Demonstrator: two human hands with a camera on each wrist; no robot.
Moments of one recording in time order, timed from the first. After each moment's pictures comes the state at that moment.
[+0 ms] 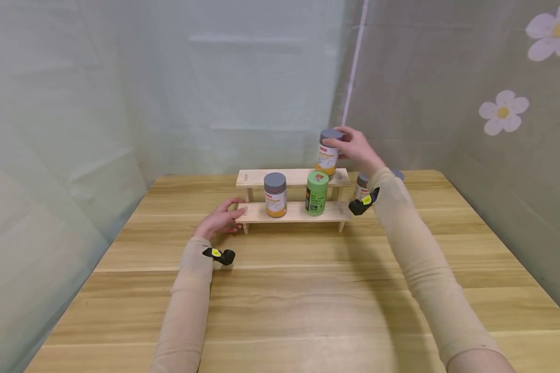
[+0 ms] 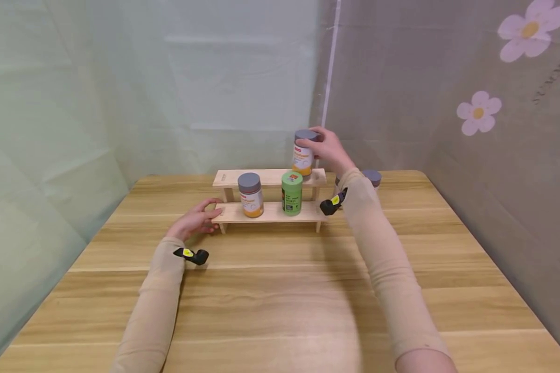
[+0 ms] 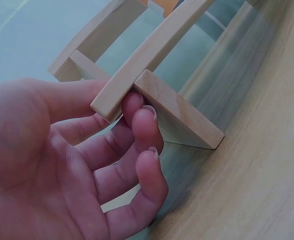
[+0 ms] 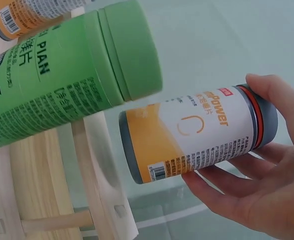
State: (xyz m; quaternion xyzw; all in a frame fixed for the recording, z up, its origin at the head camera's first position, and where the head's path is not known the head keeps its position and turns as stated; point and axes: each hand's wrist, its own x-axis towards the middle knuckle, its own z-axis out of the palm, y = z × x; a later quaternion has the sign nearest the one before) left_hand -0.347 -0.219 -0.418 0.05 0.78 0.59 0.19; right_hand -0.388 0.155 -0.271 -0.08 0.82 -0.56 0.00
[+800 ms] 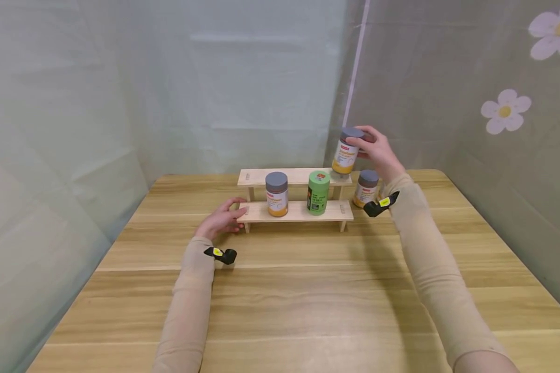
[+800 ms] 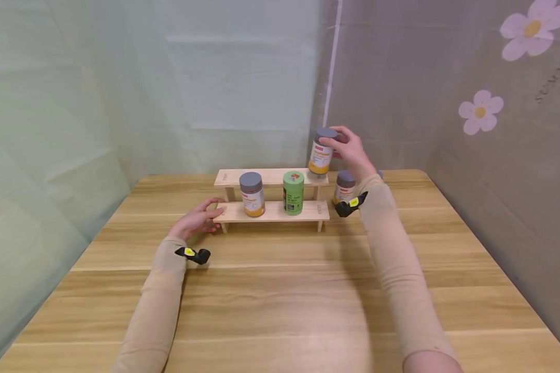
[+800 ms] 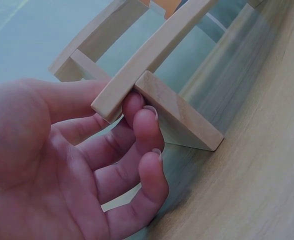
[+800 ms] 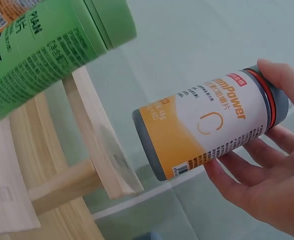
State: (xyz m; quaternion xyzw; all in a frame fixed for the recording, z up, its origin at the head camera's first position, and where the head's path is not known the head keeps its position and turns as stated) left_hand -0.347 -0.215 -0.419 0.05 0.78 0.59 0.20; right_hand -0.387 0.202 -0.287 -0.07 0.74 -0.67 -0.03
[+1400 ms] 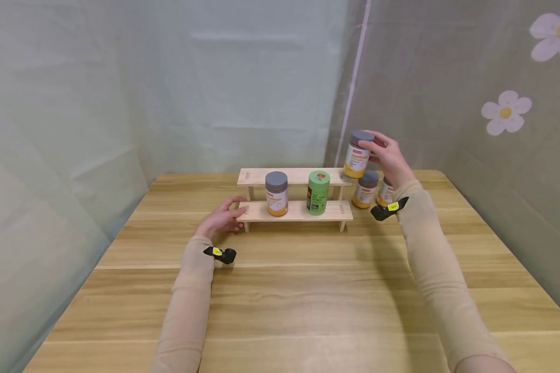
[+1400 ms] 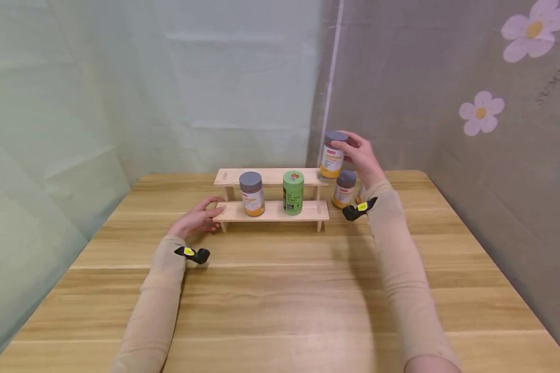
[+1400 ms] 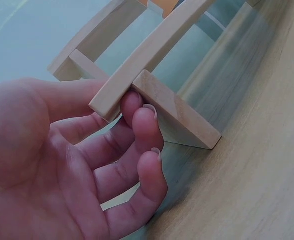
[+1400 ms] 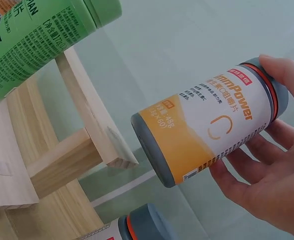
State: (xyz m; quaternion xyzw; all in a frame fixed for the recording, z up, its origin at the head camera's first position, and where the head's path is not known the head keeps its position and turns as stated) left_hand -0.348 -0.218 -0.419 0.05 0.77 0.60 0.20; right_hand -0.380 0.222 -0.294 -0.07 0.71 -0.71 -0.03
